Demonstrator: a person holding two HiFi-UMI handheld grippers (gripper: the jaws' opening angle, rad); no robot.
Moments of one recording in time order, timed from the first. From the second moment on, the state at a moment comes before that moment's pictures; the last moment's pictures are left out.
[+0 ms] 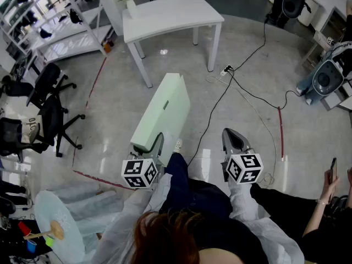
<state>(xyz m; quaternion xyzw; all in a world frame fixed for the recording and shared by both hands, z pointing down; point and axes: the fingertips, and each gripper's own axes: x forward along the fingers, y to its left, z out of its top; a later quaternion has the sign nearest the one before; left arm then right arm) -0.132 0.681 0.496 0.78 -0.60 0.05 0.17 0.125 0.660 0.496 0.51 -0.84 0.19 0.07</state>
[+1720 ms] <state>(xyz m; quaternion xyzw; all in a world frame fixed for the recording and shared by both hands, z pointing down) -0.155 0.328 0.471 0.81 -0.56 0.03 0.18 0.095 0.318 0.474 0.54 -0.82 0.20 0.06</state>
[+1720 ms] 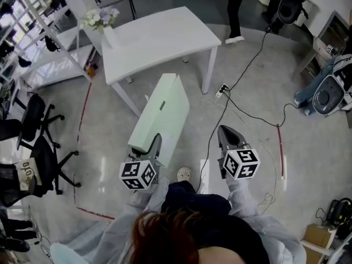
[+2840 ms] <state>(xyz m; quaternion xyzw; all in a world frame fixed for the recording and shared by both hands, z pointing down) -0.195 0.179 0.461 0.82 -0.53 -0.04 0.21 0.040 0.160 0.484 0.53 -0.82 0.21 0.07</state>
